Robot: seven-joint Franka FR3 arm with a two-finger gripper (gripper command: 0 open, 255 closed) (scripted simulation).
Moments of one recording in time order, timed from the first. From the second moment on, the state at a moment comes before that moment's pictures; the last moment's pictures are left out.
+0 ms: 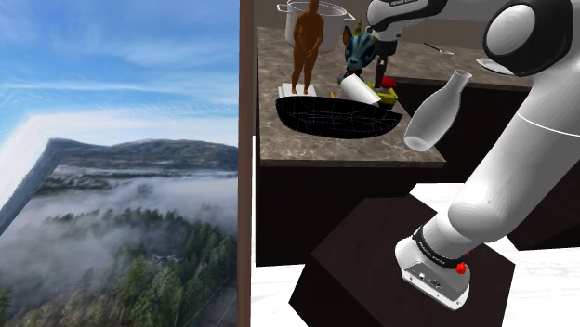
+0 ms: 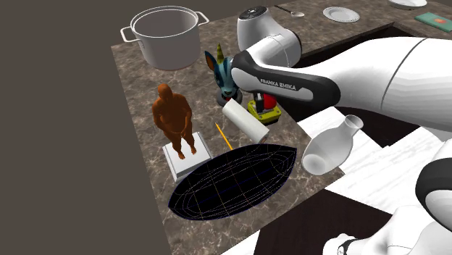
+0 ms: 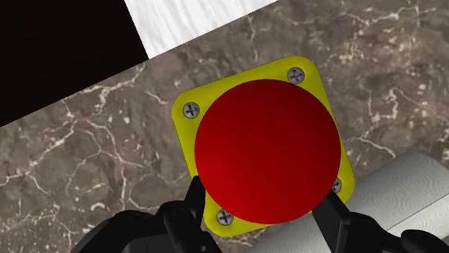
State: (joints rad) arm -0.17 0.17 -0.41 -1.76 -0.11 1.84 -0.98
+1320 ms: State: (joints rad) arm -0.17 0.17 -0.41 -1.49 -0.11 1.57 -1.01
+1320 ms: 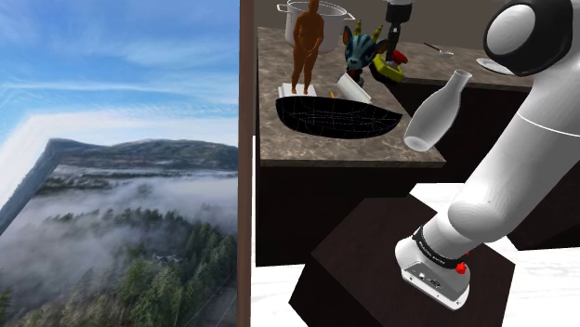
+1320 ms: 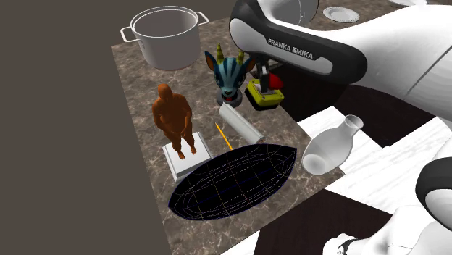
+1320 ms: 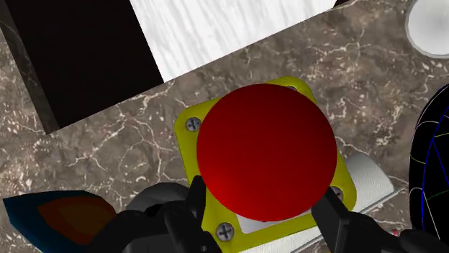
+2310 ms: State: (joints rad) arm -0.20 0.22 -0.42 -1.31 -0.08 1.44 -1.10
